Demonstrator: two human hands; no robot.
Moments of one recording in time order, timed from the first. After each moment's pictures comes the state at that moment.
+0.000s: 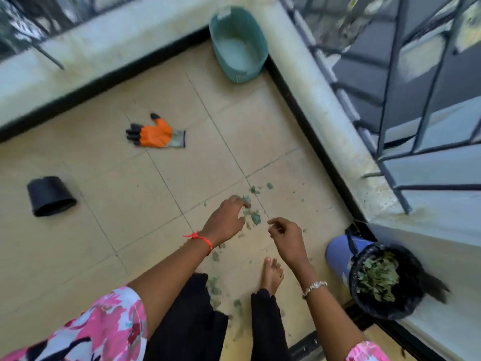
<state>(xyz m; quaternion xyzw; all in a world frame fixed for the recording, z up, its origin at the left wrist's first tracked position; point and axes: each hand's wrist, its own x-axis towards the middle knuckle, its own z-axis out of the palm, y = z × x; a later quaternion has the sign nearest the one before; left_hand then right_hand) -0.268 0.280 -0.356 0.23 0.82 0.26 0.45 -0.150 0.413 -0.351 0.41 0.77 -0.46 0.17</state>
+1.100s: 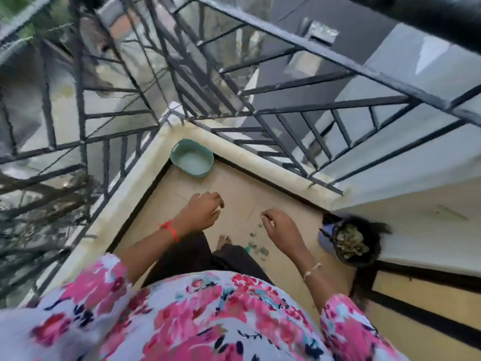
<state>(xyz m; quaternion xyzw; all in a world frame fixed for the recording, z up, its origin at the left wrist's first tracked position) -0.502 0.338 -0.005 0.66 0.71 0.00 0.25 -0.282 0.421 -0.017 0.43 0.84 -0.34 -0.01</state>
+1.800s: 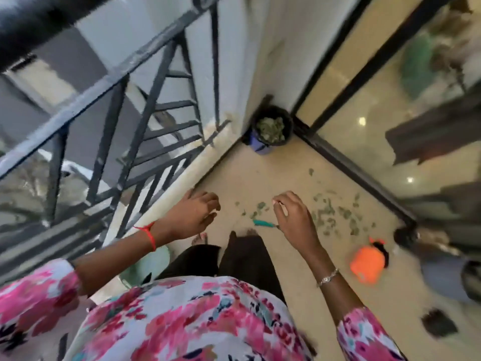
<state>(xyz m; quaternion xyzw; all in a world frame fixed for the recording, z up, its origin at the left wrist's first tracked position) -0.509 0.561 0.021 0.98 0.05 -0.10 0.17 -0.340 0.360 0.029 0.86 0.39 -0.16 -0.29</state>
